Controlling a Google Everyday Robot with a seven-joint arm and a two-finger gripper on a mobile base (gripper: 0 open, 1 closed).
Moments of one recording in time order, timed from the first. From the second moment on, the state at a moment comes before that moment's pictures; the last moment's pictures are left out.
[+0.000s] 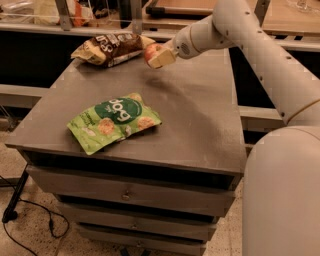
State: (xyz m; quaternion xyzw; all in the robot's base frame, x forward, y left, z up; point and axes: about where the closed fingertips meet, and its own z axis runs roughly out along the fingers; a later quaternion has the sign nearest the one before) arm 0.797 -0.034 0.895 -0.46 0.75 0.19 0.44
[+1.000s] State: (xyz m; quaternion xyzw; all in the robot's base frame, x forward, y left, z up) arm 0.800 0.067 0.877 -0.48 0.72 0.17 0.48
